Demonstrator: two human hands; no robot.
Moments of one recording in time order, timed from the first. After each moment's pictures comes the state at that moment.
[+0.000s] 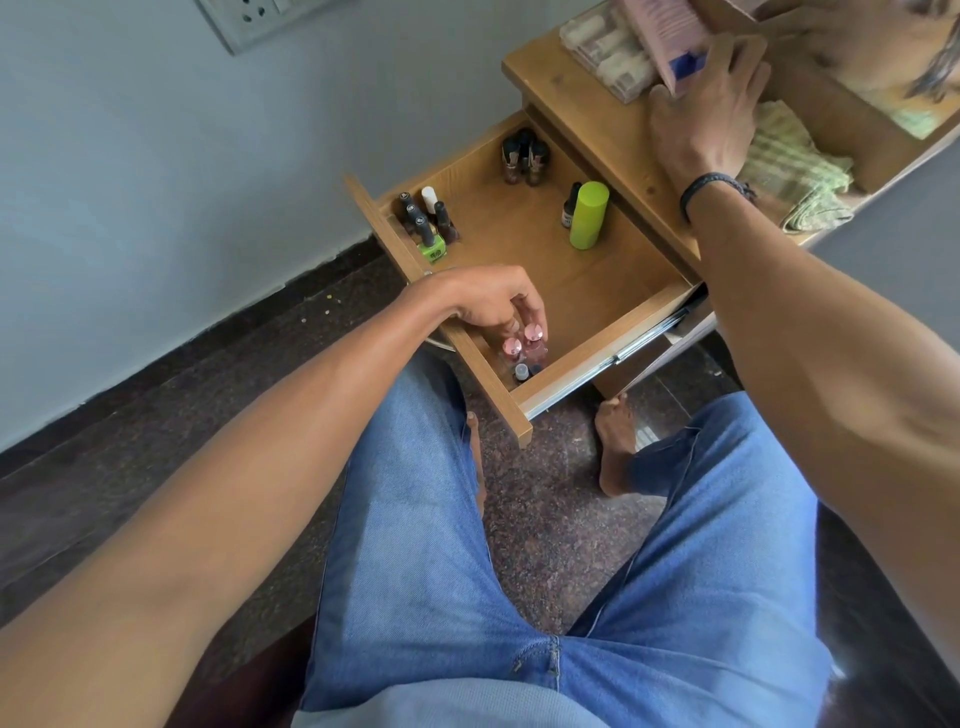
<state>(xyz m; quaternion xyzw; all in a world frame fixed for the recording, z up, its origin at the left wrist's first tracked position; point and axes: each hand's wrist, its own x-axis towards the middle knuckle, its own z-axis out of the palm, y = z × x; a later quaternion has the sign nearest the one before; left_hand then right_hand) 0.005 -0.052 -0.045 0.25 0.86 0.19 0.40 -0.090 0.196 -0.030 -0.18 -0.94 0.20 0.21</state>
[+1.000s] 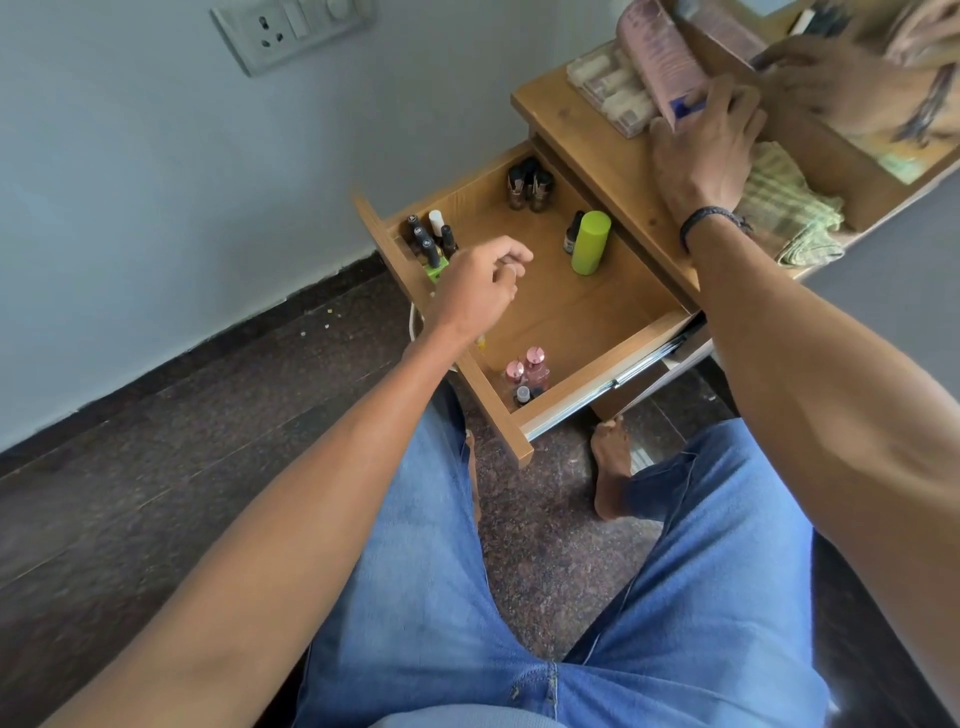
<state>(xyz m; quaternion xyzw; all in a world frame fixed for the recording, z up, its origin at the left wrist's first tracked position) 0.016 -0.060 -0.059 0.10 0.90 0.43 -0.01 -0.098 0.198 -0.032 -0.18 -0.93 0.24 0.21</state>
